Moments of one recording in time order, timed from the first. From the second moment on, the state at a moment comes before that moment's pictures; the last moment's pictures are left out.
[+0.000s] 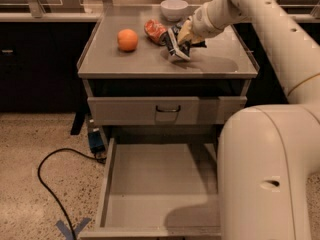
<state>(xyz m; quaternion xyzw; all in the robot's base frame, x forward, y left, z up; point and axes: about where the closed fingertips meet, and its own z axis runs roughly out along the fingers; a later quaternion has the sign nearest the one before) 0.815 -0.090 0.886 -0.09 0.91 0.27 0.29</state>
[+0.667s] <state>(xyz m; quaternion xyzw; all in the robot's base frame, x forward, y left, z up) 0.830 -0.078 0.855 -0.09 0.92 0.28 0.27</state>
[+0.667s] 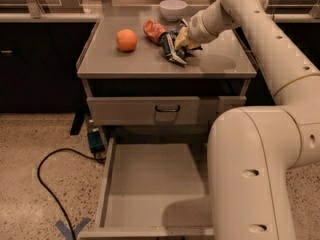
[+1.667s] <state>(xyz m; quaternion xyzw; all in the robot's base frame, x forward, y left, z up) 0.830 -0.078 0.855 -0.09 0.92 0.28 0.27</state>
